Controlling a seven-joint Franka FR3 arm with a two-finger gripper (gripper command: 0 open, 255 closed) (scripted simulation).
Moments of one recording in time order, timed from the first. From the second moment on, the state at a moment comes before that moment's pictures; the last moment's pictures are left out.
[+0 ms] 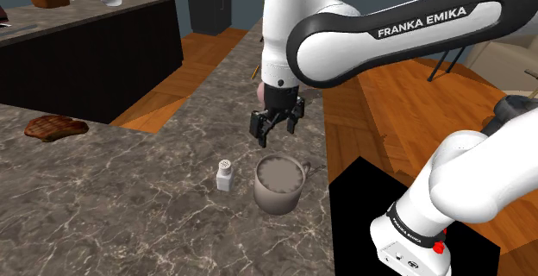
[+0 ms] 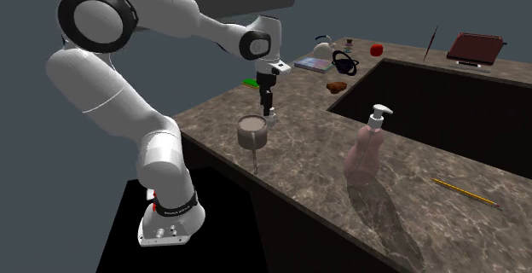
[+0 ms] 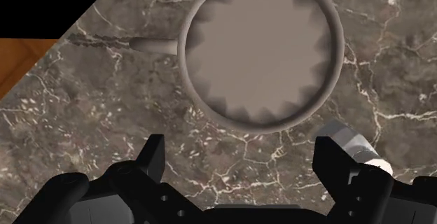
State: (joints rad) arm 0.10 -0.39 0.41 -2.40 0.17 1.97 0.50
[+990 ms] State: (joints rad) arm 0.11 0.01 0.57 -2.20 0.00 2.24 0.81
